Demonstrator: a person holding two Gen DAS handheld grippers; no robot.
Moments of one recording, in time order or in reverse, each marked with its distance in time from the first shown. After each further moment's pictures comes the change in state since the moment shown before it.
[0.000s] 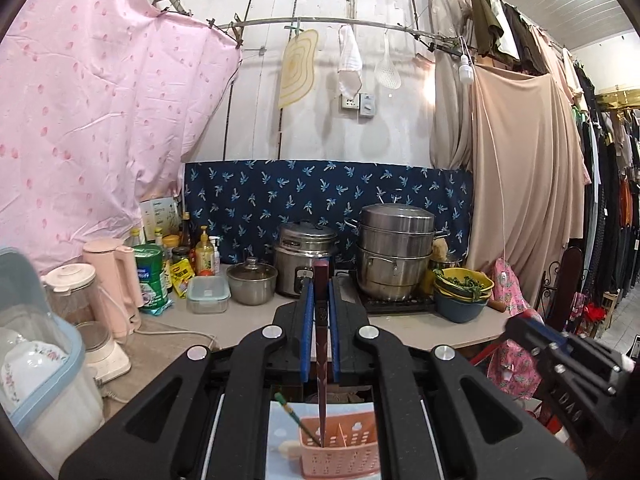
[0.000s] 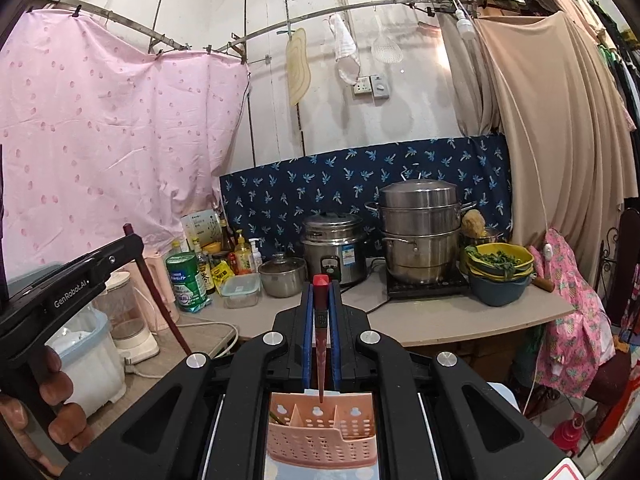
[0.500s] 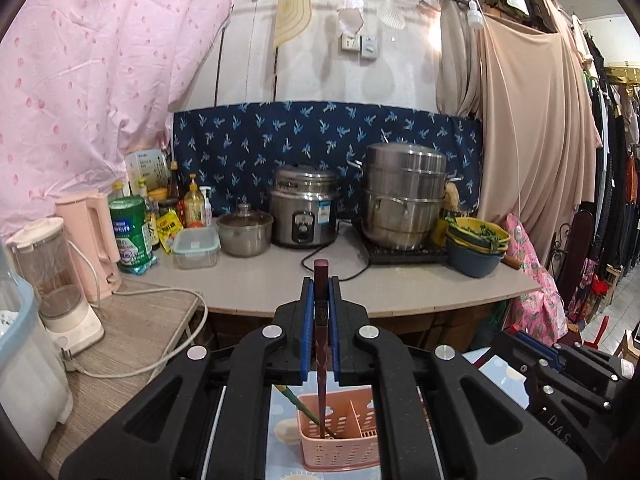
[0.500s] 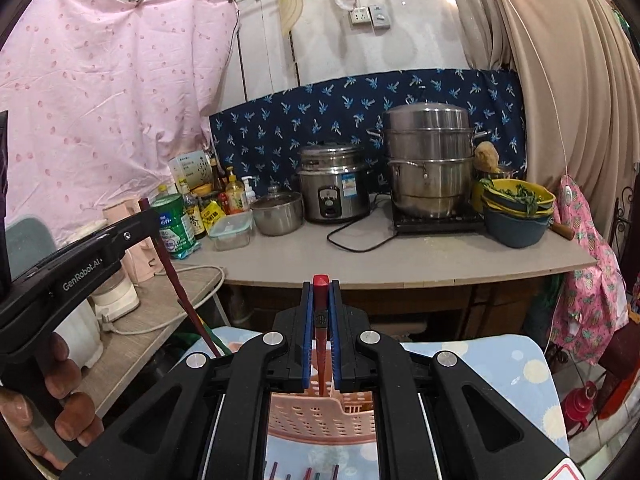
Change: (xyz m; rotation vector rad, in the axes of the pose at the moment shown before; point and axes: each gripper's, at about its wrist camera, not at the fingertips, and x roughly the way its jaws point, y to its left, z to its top) left arm 0.080 0.008 -0.072 0.005 0.169 -0.007; right arm 0.071 -0.013 -0.069 0.019 0.189 -0.010
